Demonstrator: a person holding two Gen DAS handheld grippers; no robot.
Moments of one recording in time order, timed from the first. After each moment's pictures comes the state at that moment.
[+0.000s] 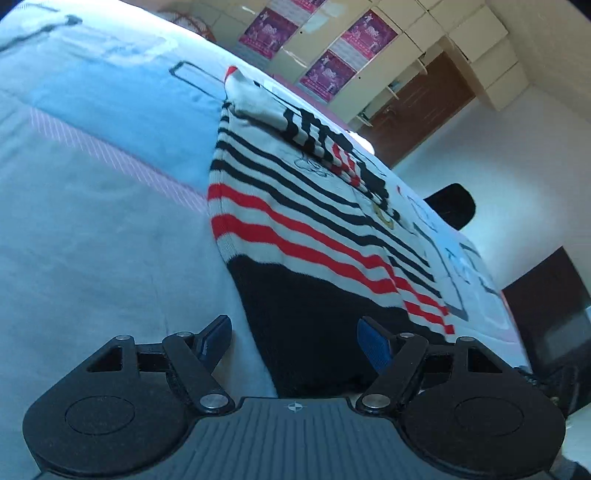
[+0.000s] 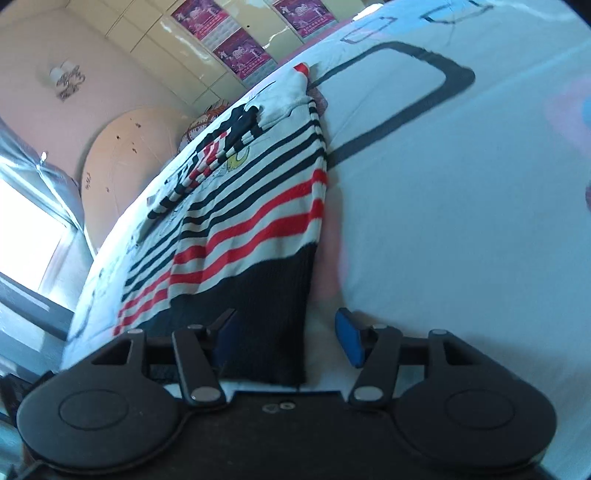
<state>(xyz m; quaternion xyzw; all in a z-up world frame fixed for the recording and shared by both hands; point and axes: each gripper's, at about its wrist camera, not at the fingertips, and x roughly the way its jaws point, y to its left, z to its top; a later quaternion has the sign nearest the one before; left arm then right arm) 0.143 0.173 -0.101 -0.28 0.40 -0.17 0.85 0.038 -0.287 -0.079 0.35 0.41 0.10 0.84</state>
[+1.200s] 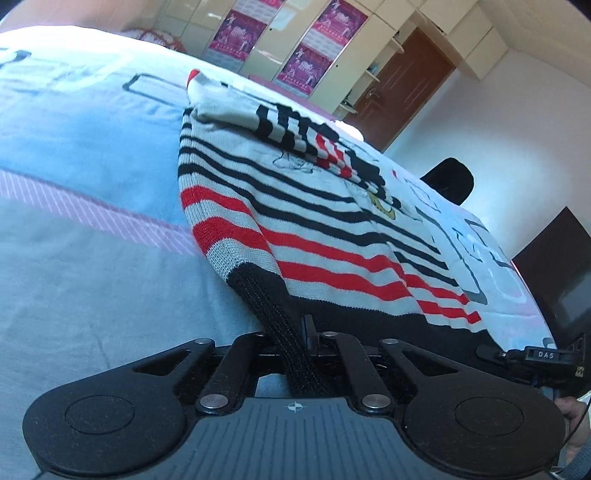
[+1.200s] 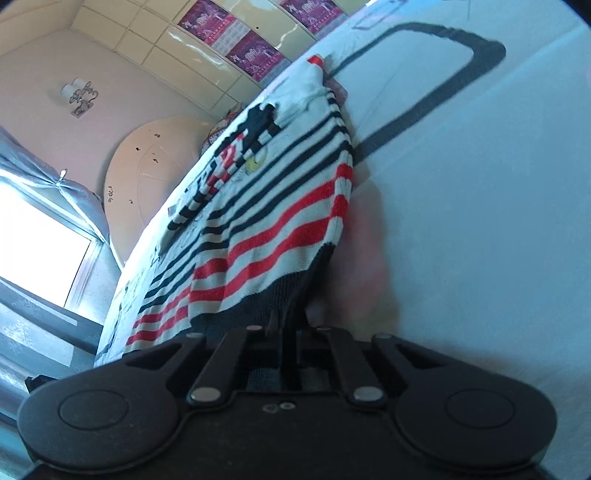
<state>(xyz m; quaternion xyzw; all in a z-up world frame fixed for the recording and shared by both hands) 0.181 0.142 -0.100 -0.20 0.39 -0.19 0.88 0.064 -0.282 -0.083 0.37 0.39 0.14 0.83</state>
